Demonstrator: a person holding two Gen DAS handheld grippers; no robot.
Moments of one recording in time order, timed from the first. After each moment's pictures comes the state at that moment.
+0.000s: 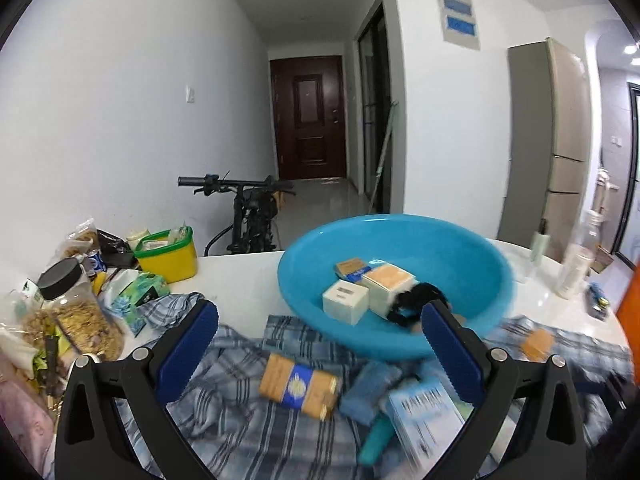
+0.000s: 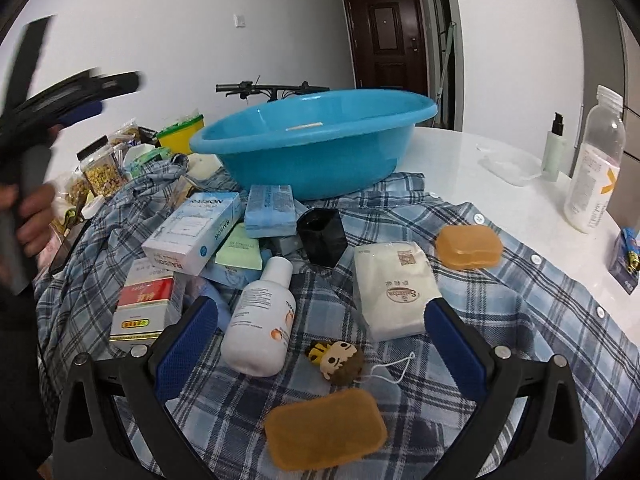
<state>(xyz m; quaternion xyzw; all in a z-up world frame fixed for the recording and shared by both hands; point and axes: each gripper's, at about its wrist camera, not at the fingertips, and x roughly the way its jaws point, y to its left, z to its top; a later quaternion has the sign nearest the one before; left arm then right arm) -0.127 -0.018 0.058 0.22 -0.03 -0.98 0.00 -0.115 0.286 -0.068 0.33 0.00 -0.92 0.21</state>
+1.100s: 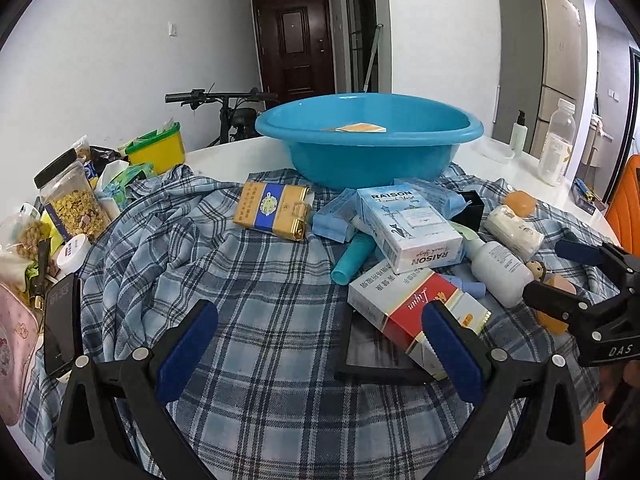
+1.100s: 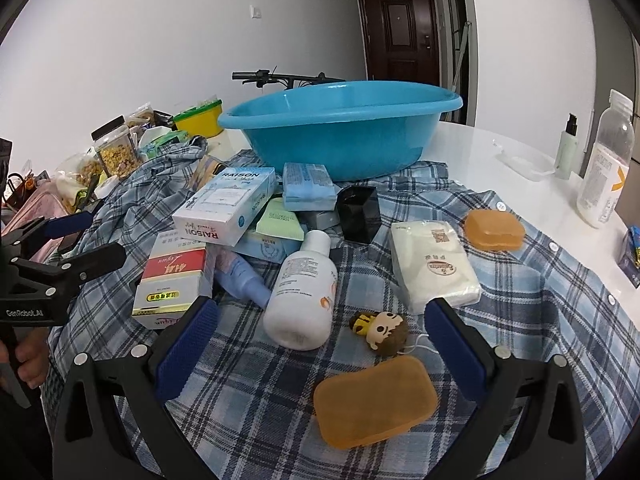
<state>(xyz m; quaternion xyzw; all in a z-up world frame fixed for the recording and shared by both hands) -0.058 -0.001 -0.045 0.35 -0.04 -0.94 -0.01 -0.097 0.263 -0.080 0.35 0.02 -0.91 0.23</state>
